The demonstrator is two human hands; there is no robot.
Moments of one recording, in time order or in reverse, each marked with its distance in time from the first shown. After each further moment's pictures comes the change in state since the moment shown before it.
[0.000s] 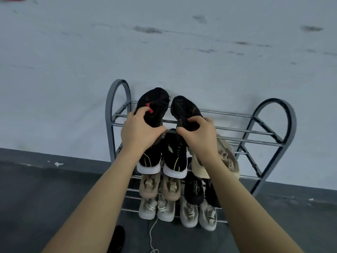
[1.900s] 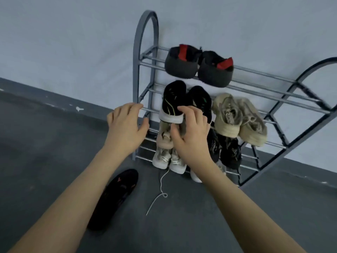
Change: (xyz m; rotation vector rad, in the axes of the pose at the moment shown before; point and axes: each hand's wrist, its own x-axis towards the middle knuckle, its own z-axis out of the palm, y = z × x) left_hand -0.122 -0.121 -0.033 0.295 -0.059 0.090; right_hand -0.140 0.024 0.064 -0.110 -0.173 -0.397
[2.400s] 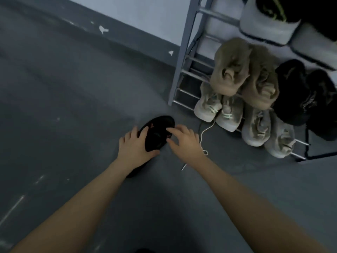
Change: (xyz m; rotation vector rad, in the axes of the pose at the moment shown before) left_hand -0.175 -0.192 0.149 0.264 -0.696 -0.434; right_hand -0.152 0.093 0.234 -0.123 -0.786 0.130
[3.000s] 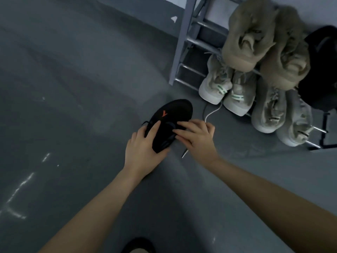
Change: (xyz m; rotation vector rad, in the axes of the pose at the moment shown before) left_hand -0.031 0.024 0.046 -0.264 0.193 0.069; right_hand -0.022 0.057 0.028 0.007 0.242 -0.272
